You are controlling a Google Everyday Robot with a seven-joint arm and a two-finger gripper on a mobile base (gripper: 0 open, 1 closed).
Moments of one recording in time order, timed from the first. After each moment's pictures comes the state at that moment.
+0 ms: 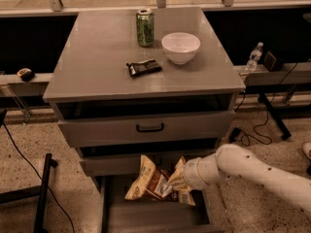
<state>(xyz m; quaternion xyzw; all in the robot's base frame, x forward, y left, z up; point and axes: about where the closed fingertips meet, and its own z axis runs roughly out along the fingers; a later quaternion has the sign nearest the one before) 0.475 -0.071 0.515 -0.90 0.25 0.02 0.35</state>
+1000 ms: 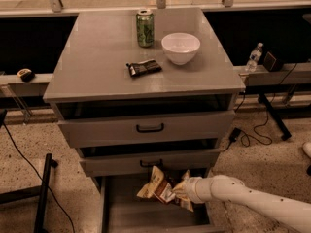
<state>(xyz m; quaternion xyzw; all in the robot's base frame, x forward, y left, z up) 0.517 -0.102 0.348 -0.87 0.33 -0.05 0.36</state>
